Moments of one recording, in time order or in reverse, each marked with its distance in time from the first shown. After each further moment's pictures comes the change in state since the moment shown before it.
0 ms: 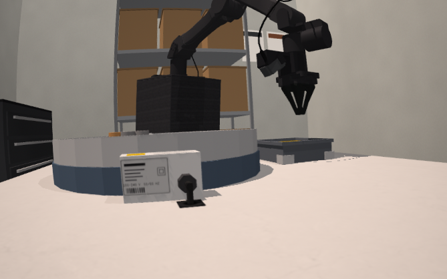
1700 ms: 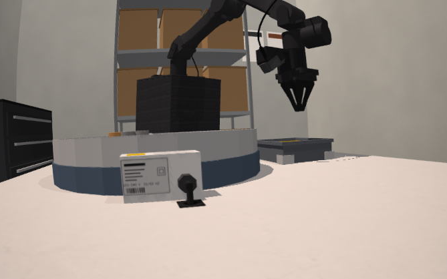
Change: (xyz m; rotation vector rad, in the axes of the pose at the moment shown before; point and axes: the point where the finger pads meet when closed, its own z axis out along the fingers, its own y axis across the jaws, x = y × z) arm 0.000 -0.001 -0.009 0.007 -0.002 0.000
